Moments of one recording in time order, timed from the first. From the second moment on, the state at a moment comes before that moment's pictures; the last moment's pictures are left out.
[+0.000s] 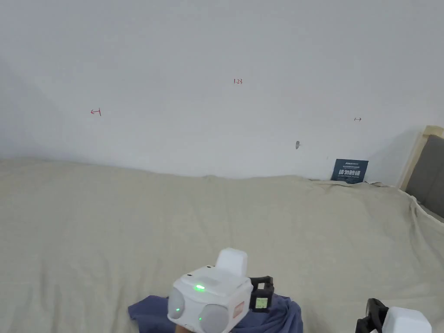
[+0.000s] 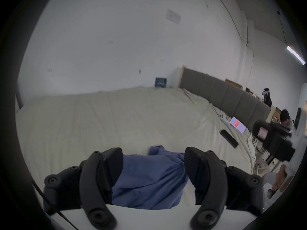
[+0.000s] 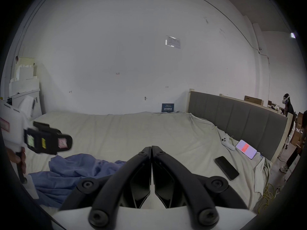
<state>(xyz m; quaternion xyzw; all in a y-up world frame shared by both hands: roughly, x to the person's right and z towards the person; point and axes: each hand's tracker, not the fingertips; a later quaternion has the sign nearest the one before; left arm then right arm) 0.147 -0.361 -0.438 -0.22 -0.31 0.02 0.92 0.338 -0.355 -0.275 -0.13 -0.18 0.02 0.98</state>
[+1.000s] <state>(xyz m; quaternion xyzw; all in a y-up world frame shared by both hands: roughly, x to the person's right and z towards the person) -0.140 -0.416 -0.363 -0.28 -0.08 0.05 0.96 0.222 -0.362 -0.300 -0.12 -0.06 0.03 0.99</state>
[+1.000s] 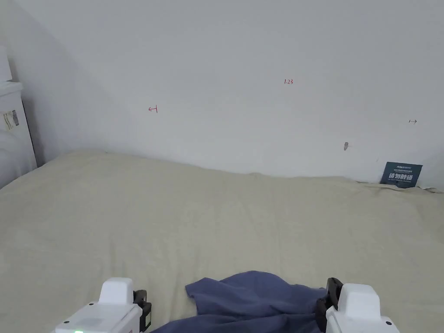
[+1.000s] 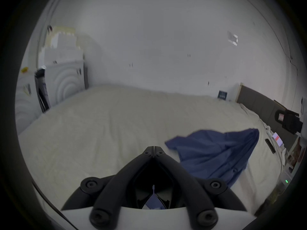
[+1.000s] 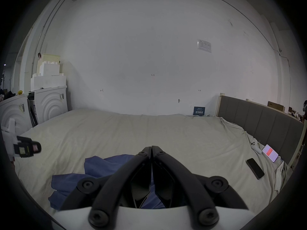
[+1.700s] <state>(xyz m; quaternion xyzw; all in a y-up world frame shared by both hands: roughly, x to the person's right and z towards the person) -0.108 -0.470 -0.385 -0.47 -0.05 -0.02 0.88 0.239 -0.372 -0.299 -0.15 -0.08 0.04 0.99</state>
